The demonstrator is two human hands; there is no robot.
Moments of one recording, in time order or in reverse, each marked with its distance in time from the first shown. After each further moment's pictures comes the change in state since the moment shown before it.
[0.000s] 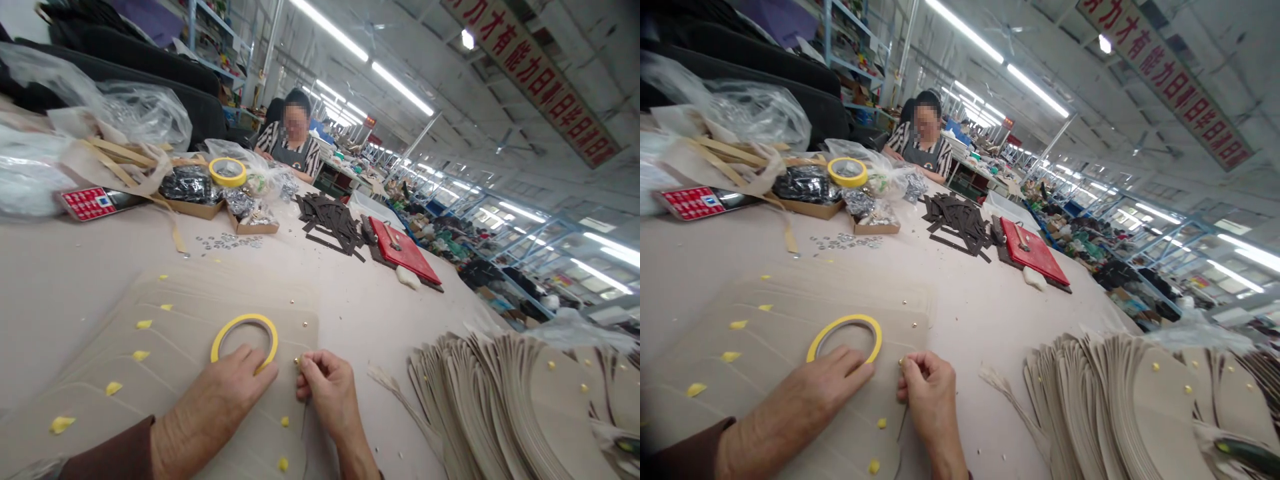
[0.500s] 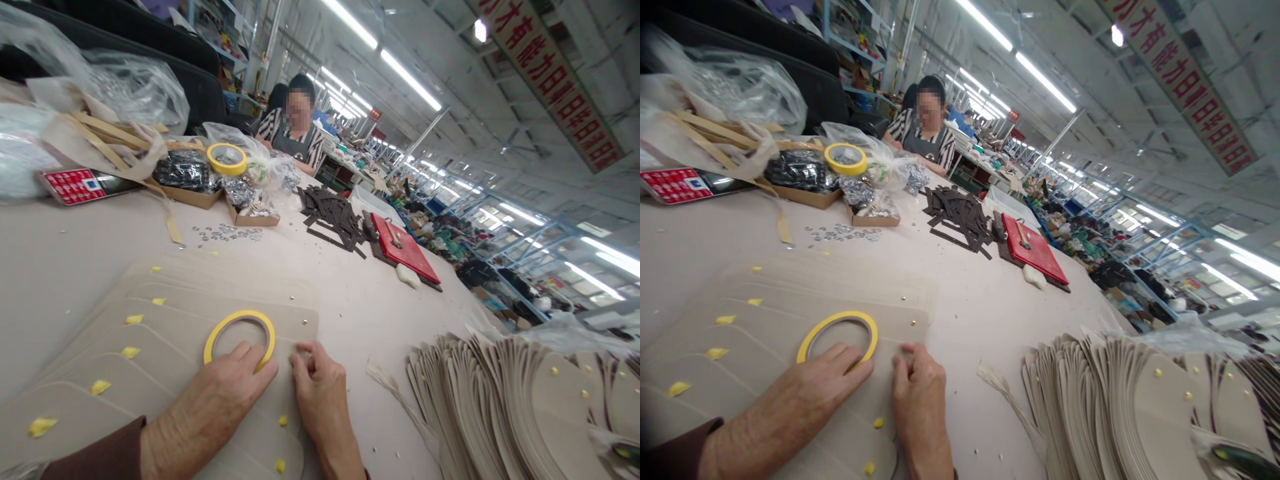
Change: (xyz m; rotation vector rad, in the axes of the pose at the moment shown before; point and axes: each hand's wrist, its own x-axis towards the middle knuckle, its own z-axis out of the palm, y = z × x) left_hand 0.005 0.006 -0.001 -0.042 -0.284 -0.157; right_hand 0.006 0.015 0.008 -0.500 0.098 -0.342
